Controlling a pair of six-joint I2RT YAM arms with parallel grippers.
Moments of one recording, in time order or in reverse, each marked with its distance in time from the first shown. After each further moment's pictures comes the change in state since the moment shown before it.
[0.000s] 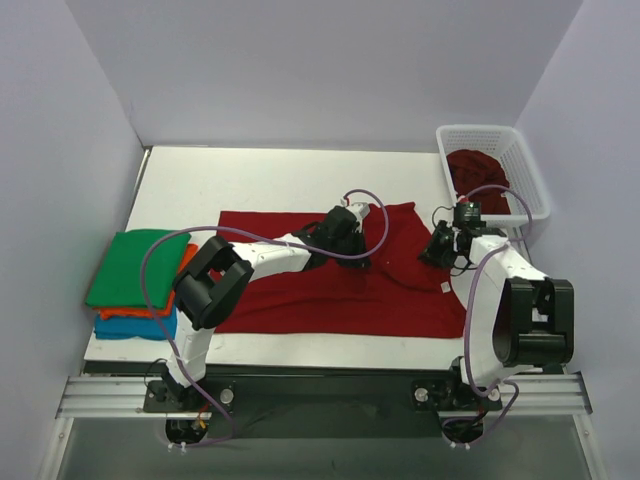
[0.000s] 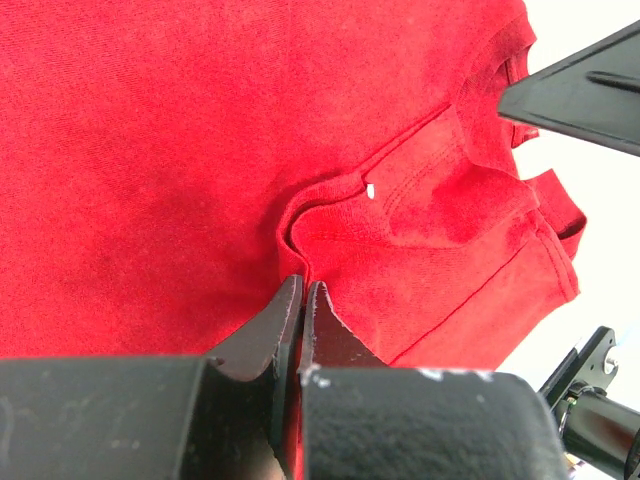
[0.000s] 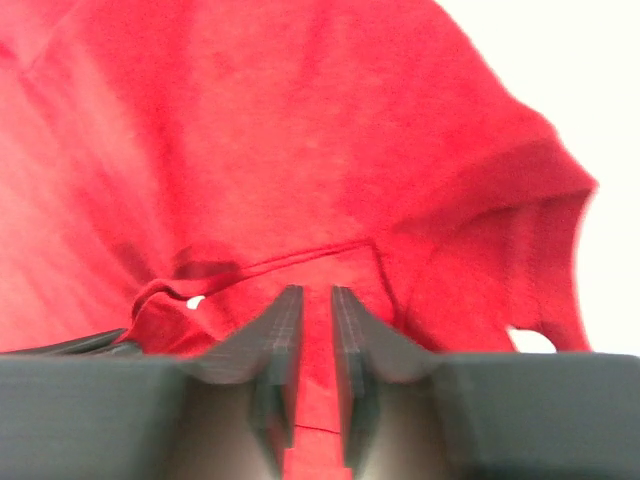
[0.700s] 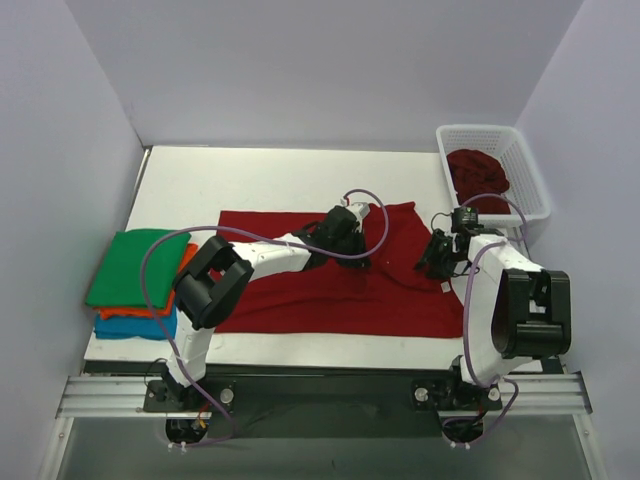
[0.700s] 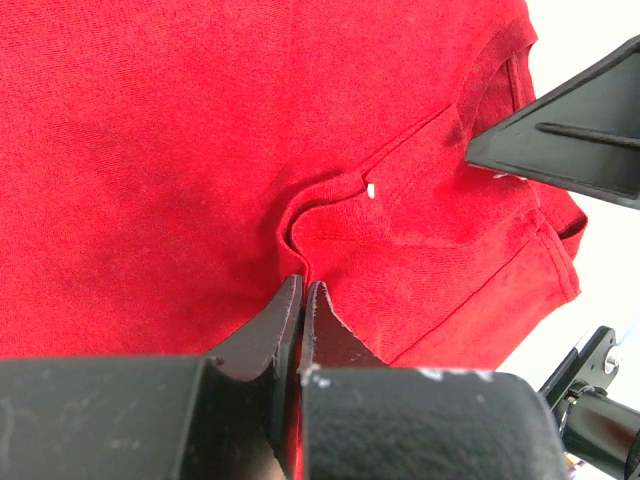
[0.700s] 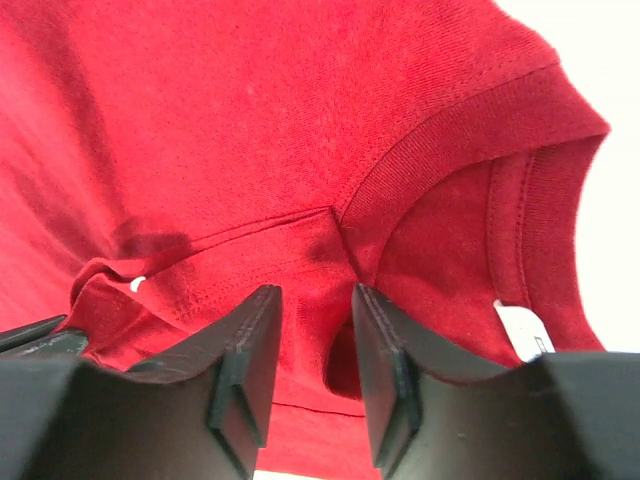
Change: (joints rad) left arm 0.000 0.000 0.000 -0.002 0.000 0.000; right arm -0.011 0.034 -0.011 -0.081 -0.007 -0.026
